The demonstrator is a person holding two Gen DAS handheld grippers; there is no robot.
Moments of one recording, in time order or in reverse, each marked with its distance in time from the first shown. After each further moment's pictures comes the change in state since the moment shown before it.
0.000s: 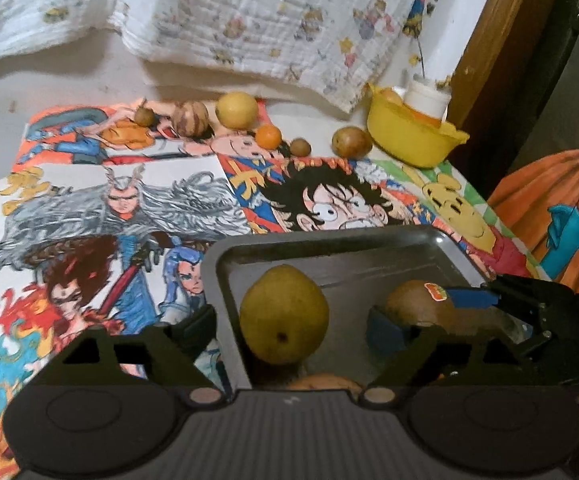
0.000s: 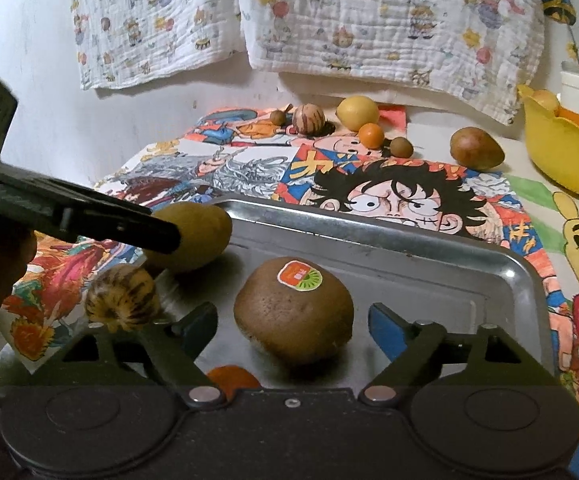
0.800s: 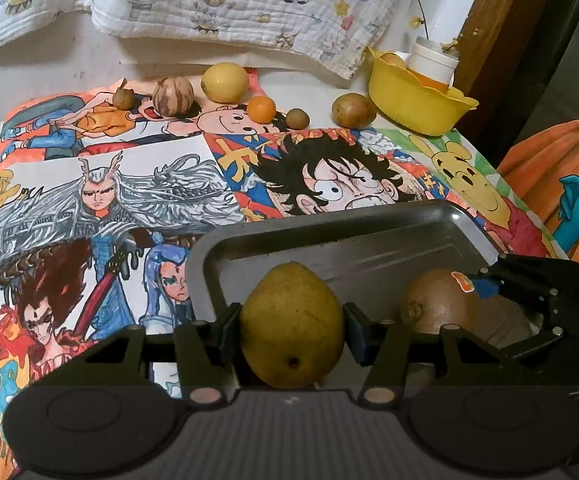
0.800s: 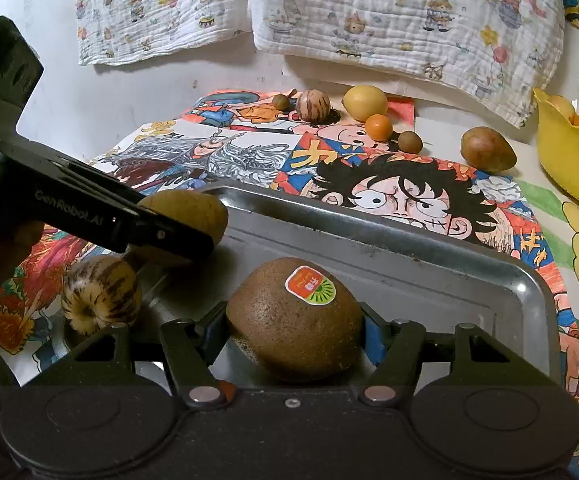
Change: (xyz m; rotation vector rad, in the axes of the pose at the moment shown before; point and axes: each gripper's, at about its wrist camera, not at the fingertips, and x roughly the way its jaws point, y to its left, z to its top) left arm 0.042 -0.003 0.015 0.047 0.120 0.010; right arm 0.026 0.004 0.008 -0.056 0.054 -0.021
